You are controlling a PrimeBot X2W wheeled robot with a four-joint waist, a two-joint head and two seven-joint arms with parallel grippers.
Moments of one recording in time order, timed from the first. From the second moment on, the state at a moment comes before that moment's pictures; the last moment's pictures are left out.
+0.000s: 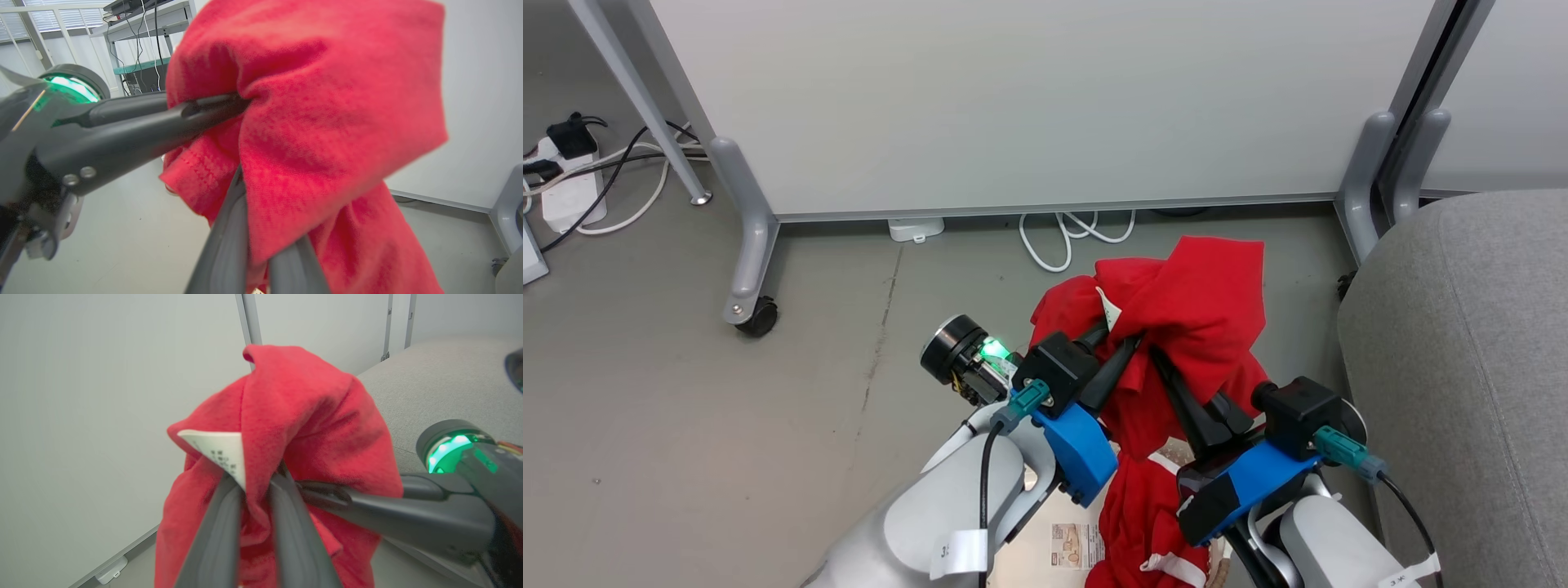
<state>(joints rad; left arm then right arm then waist) -0.66 0.05 -0.93 0.65 -0.43 -0.07 -0.26 -0.34 -0.07 0.40 0.42 0.28 0.13 -0.26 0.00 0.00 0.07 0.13</state>
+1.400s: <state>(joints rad) -0.62 0.06 -0.91 0.57 -0.35 -0.08 -0.26 -0.31 -0.10 0.13 0.30 0.23 0.13 -0.26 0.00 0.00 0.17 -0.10</state>
